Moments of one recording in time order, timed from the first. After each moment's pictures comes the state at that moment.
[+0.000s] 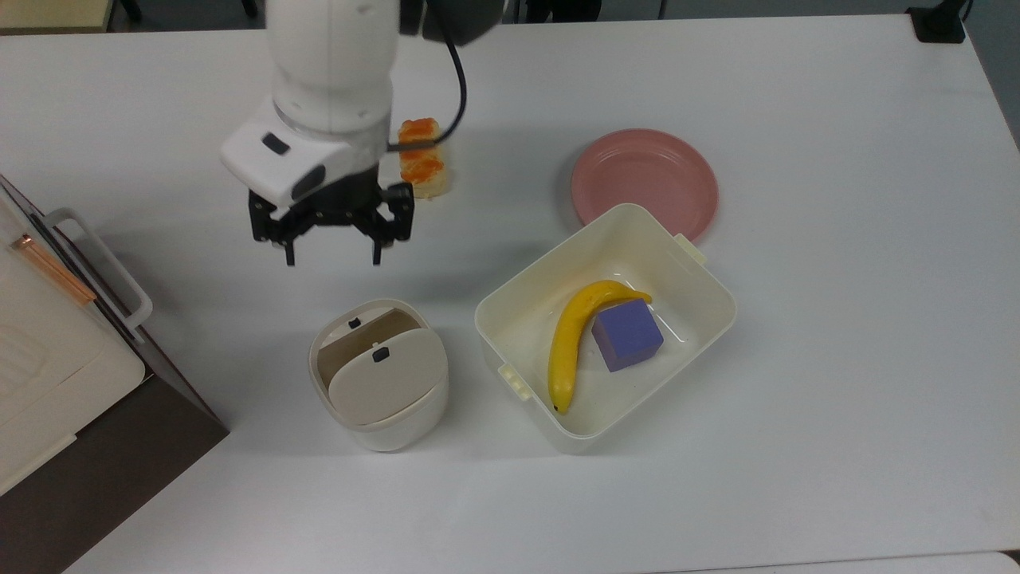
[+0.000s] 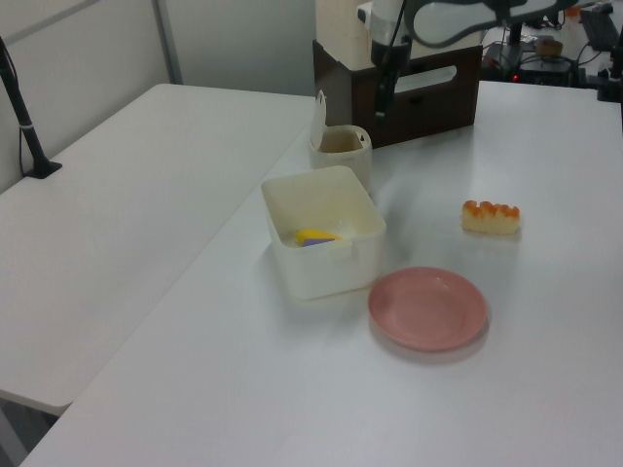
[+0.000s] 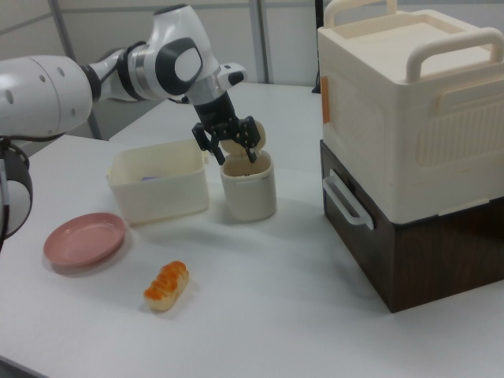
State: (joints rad) arm -0.19 0.45 0.18 -1.33 -0.28 1.93 -0.10
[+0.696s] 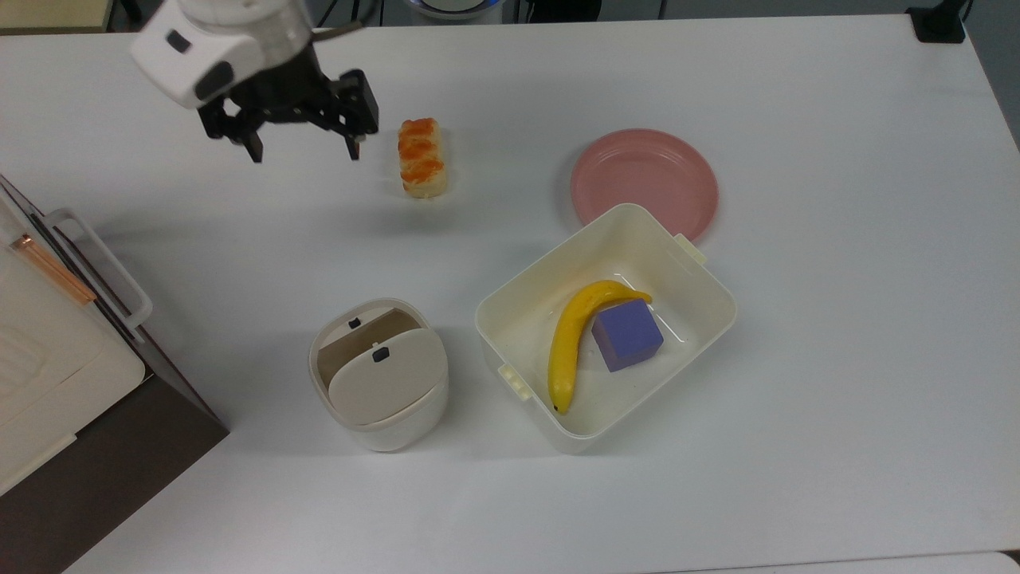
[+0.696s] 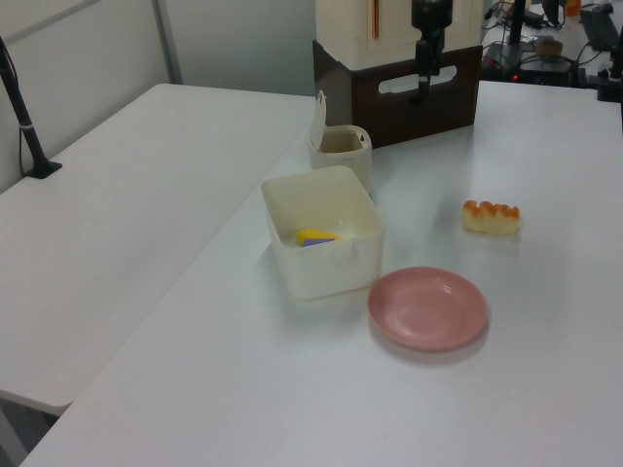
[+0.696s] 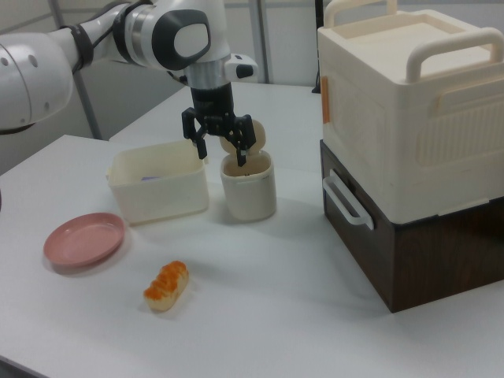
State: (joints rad) arm -0.25 0.33 0.11 -1.32 -0.04 1.64 -0.18
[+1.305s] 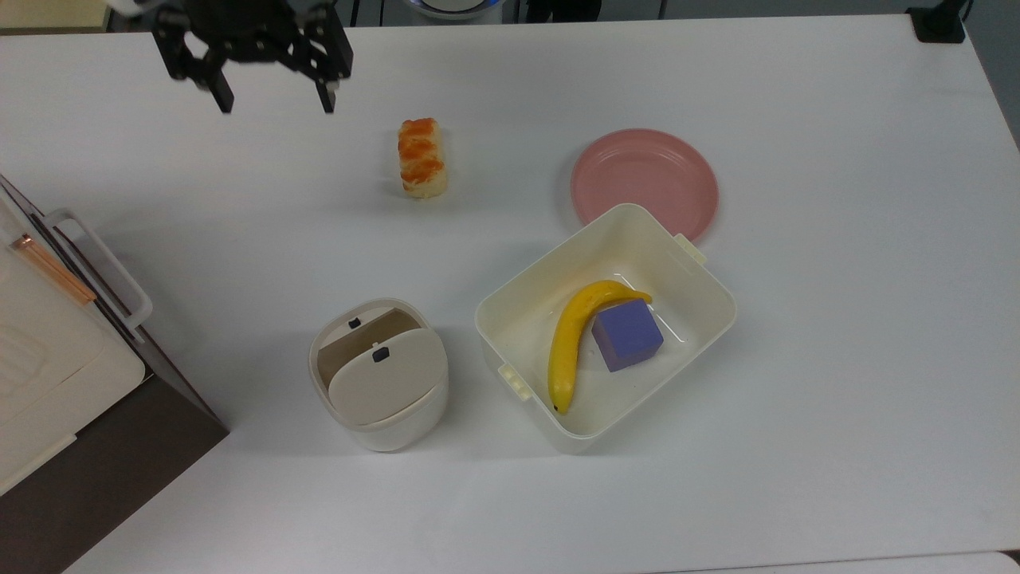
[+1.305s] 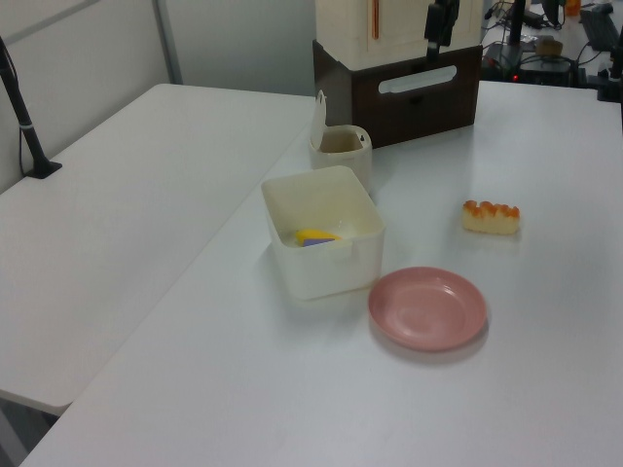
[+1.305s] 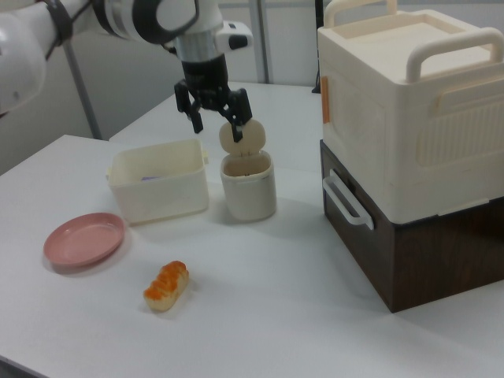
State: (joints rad) arm -0.25 0.24 0.07 -1.31 0.02 1.63 -0.17
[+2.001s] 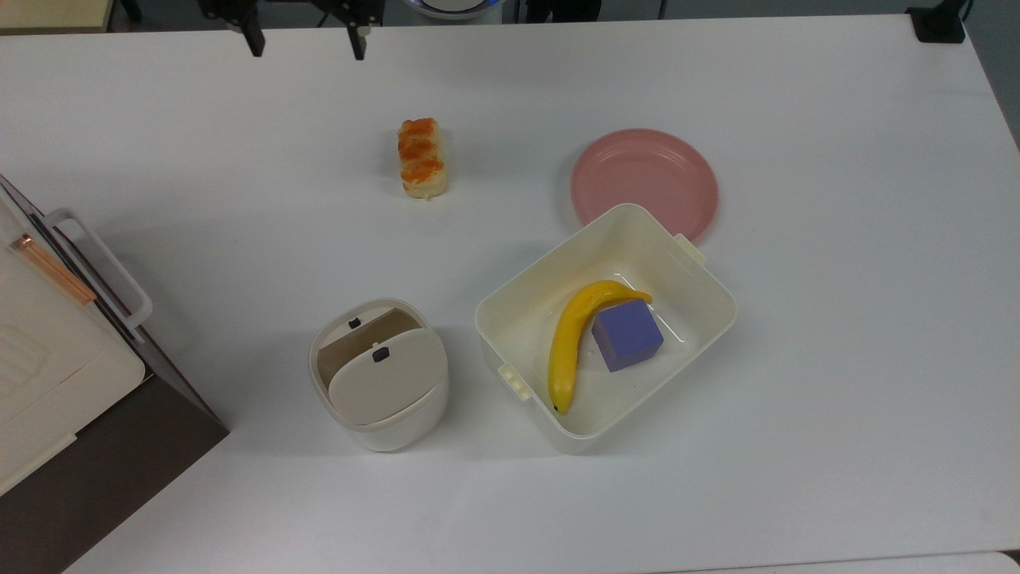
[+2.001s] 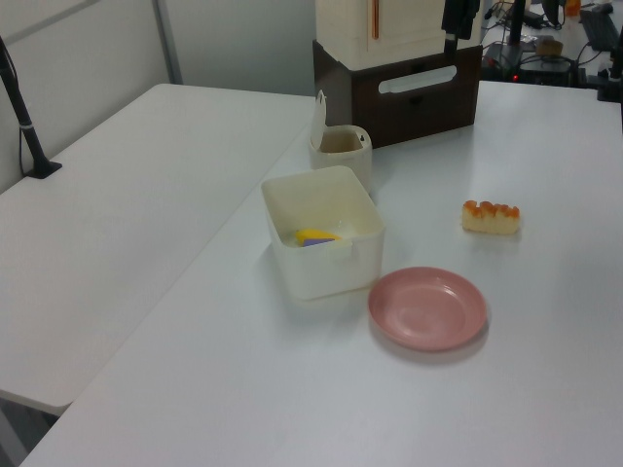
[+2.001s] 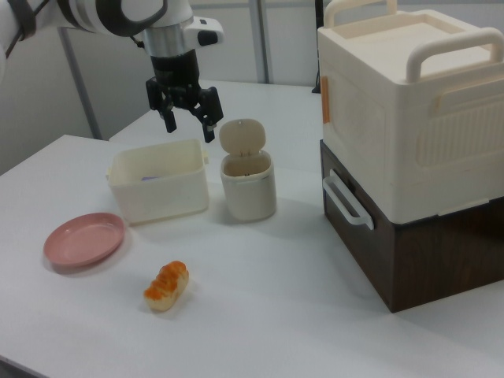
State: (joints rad) arm -0.17 0.11 0.02 -1.43 0.03 1.60 -0.10
